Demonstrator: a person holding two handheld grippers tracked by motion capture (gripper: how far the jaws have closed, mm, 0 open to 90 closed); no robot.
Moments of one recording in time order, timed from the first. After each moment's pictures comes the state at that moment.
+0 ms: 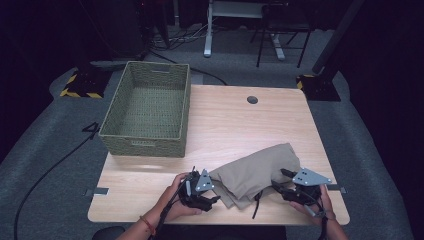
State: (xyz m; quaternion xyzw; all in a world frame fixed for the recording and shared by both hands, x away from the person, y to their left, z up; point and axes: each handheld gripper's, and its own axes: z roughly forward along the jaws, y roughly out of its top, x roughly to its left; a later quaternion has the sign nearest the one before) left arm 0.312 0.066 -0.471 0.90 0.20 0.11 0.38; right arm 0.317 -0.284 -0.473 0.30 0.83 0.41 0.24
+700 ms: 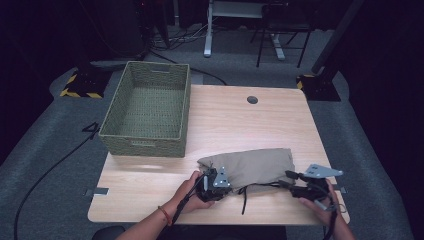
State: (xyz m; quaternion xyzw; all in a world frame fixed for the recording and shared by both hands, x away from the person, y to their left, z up) left arm 0.335 0.031 -0.492 0.92 0.15 0.09 0.35; right arm 0.333 -0.323 -0.479 0.35 0.82 0.43 0.15
